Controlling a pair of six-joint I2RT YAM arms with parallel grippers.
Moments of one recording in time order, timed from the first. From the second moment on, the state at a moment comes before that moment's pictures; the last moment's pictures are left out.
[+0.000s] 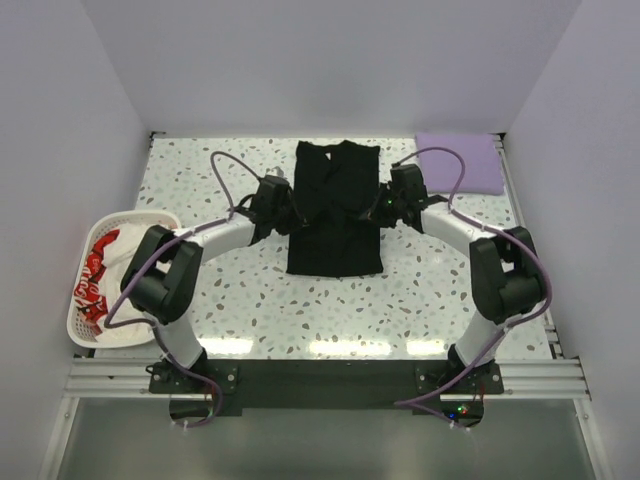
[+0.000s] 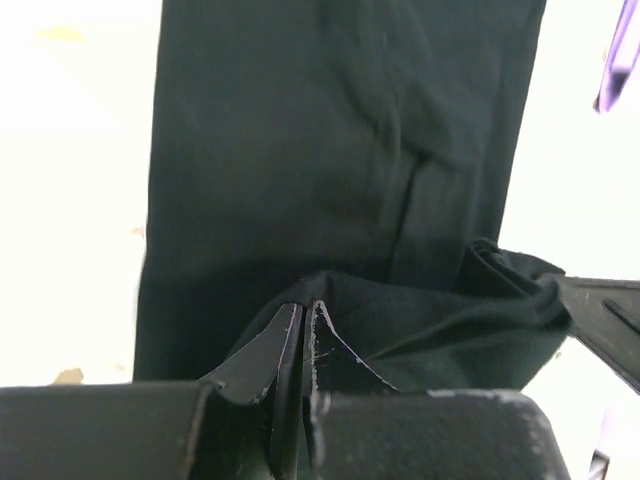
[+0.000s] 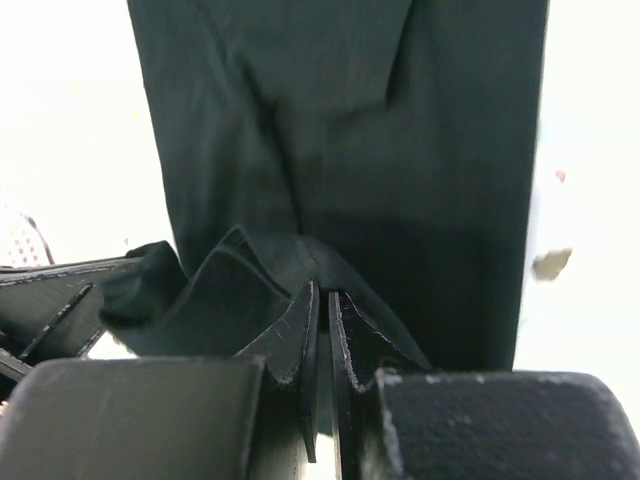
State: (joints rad) left arm -0.50 1.74 1.04 -0.05 0.03 -0.86; right arm 0.35 1.72 1.11 -0.18 -0.19 0.73
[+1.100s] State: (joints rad) left arm -0.37 1.97 1.27 -0.09 0.09 -0.79; right arm 0.18 1.94 1.25 -0.11 -0.30 0.77
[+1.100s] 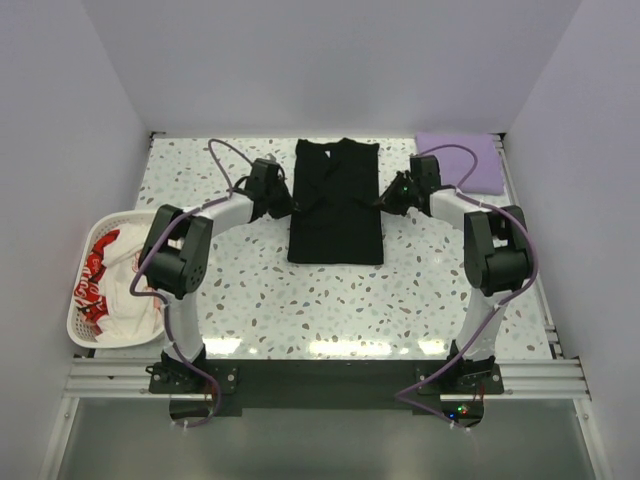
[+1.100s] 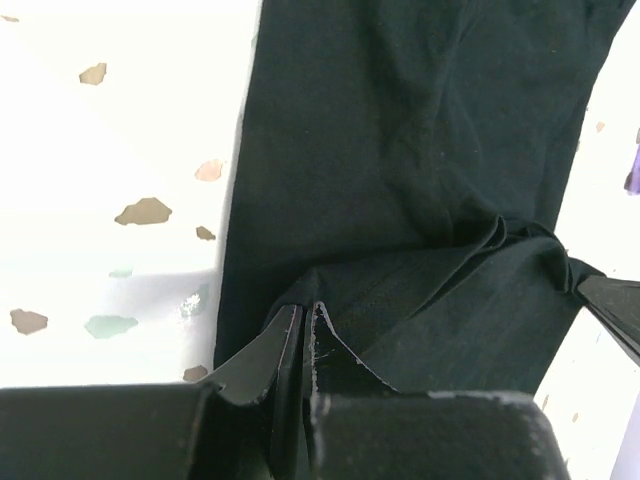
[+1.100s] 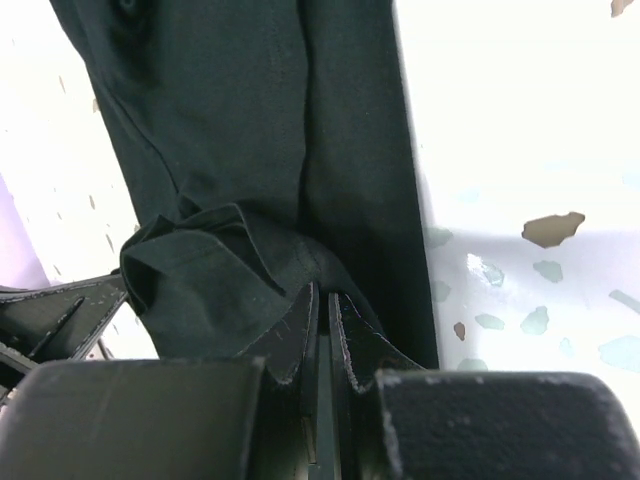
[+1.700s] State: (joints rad) left arm -0.29 1.98 1.30 -0.07 0.16 -0.72; right arm 0.14 1.97 1.30 -0.11 -0.32 0.74
